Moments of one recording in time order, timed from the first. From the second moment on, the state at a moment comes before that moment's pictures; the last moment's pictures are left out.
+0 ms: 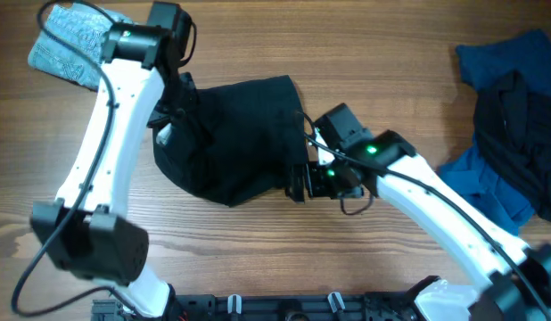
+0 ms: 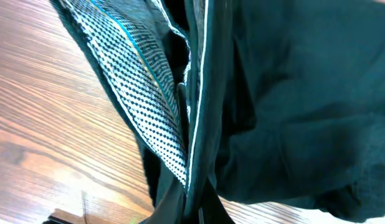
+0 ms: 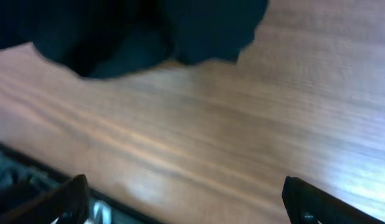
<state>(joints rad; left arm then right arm) -0.19 1.80 1.82 -1.48 -0.17 -0.54 0.57 1.51 1.09 -0.90 -0.30 0.46</state>
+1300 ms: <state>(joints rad) -0.03 1.72 1.83 -1.59 -0.24 -0.52 0.54 1.93 1.10 -0.54 -0.45 0.54</state>
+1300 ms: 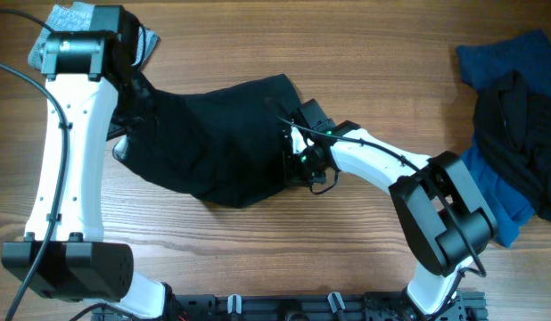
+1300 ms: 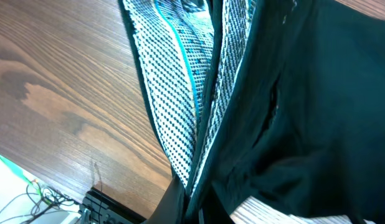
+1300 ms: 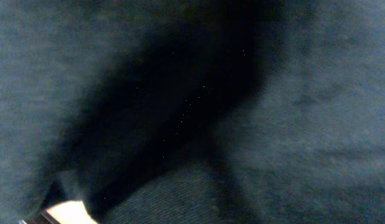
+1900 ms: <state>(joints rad) 0.01 1.72 1.86 -1.55 -0.19 -0.45 0.53 1.91 1.13 -0.72 -0.26 0.56</state>
